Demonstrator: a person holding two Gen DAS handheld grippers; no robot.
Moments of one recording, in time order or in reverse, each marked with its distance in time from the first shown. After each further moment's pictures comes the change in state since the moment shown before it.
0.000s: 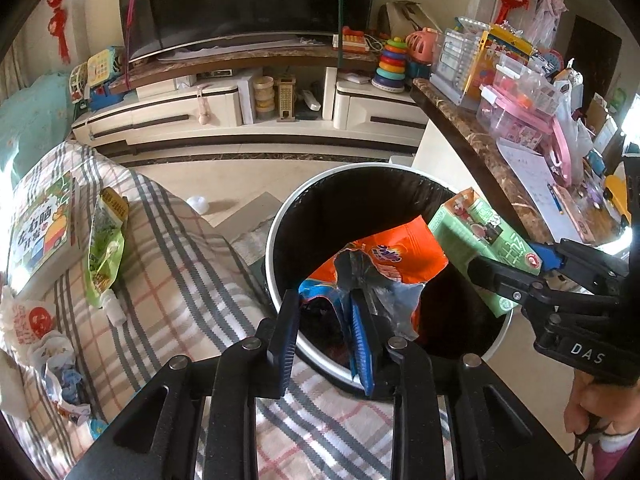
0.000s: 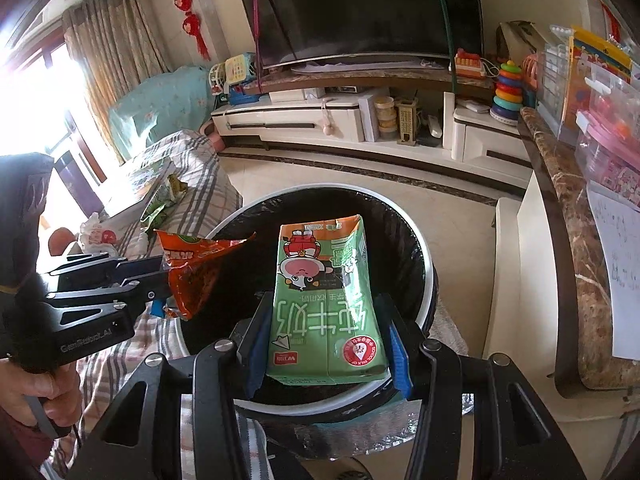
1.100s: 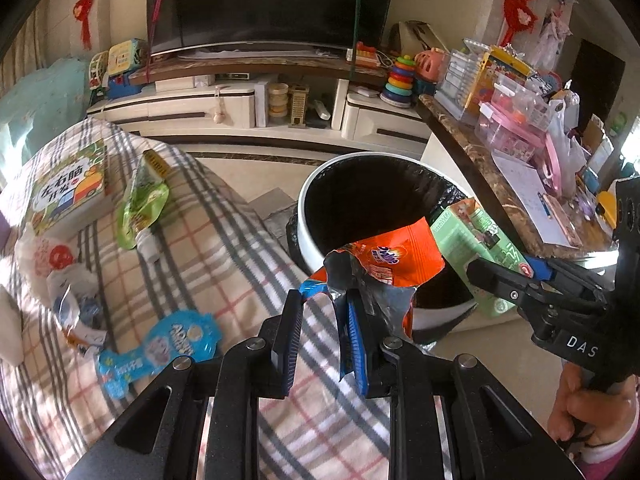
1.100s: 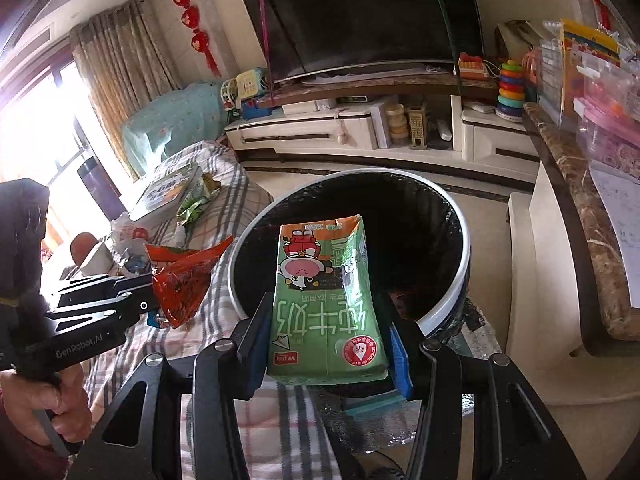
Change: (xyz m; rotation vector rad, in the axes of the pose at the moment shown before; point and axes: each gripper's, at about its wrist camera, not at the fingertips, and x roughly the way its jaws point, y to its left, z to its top) left arm -0.050 0.018 -0.056 -0.064 -0.052 -0.015; right arm -0.019 0.028 -0.031 0.040 -0.058 0.053
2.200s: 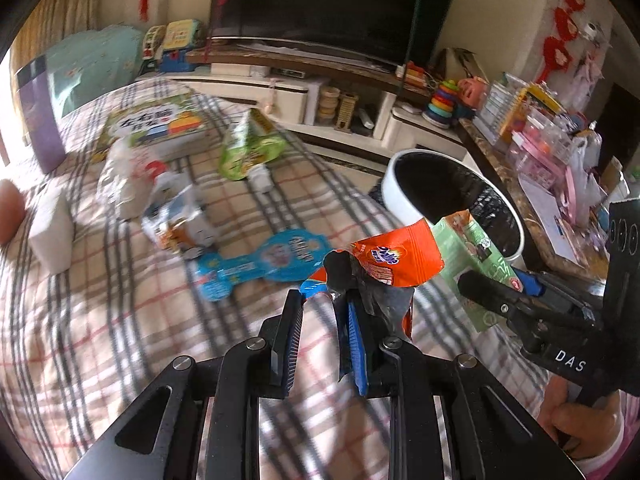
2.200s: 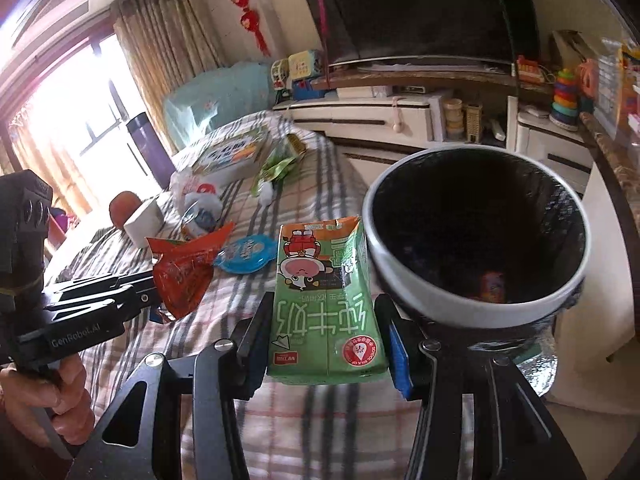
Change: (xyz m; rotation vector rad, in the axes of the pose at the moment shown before) left arm -0.070 0.056 -0.068 -0.147 -0.038 0.046; right arm 0.012 0.085 -0.033 -0.089 0.029 0.115
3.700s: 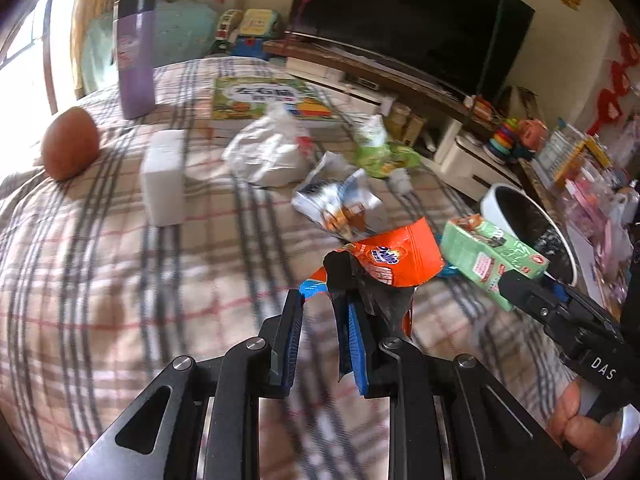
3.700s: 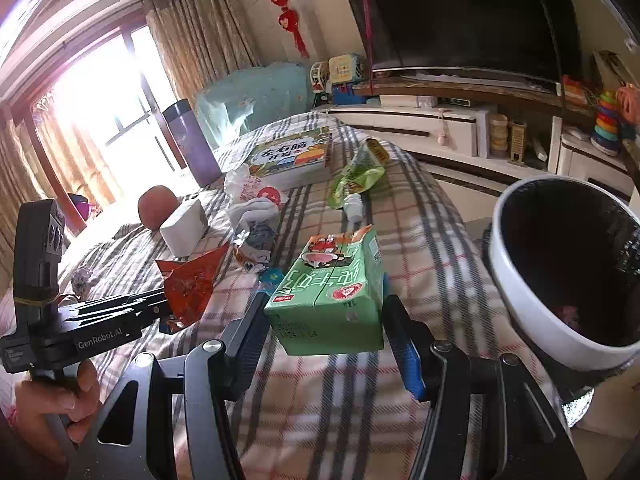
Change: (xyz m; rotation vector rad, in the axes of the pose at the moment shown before) left arm -0.026 0.099 -0.025 -0.181 -0.037 0.099; right arm 0.041 0.078 0.012 -0.073 -0.024 0.089
